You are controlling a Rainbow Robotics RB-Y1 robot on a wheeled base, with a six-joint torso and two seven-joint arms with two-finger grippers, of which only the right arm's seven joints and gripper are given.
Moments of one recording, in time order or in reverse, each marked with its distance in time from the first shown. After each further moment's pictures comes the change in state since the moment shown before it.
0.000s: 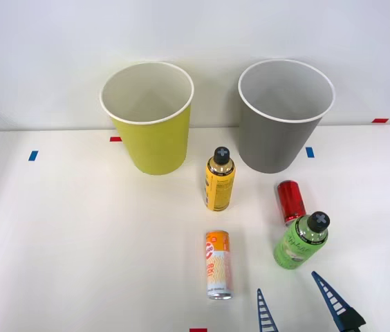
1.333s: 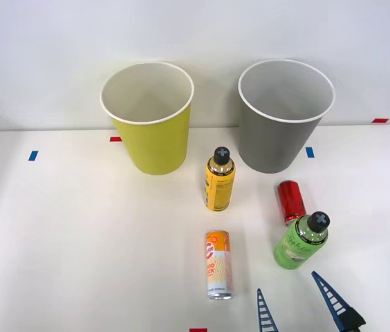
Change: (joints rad) arm 0.000 0.000 0.000 0.000 0.000 0.000 0.000
